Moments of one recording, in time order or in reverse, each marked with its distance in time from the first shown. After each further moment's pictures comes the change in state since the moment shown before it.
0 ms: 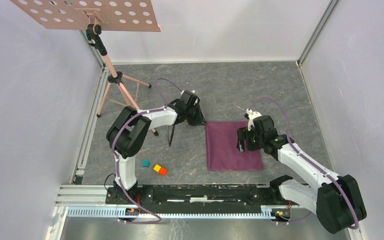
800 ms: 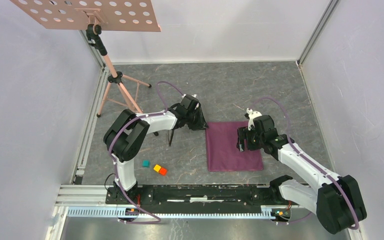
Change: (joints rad) left arm -0.038 -0.050 -0.072 0.023 -0.001 0.000; right arm 0.000 -0.005 0.005 -0.002 0.005 0.003
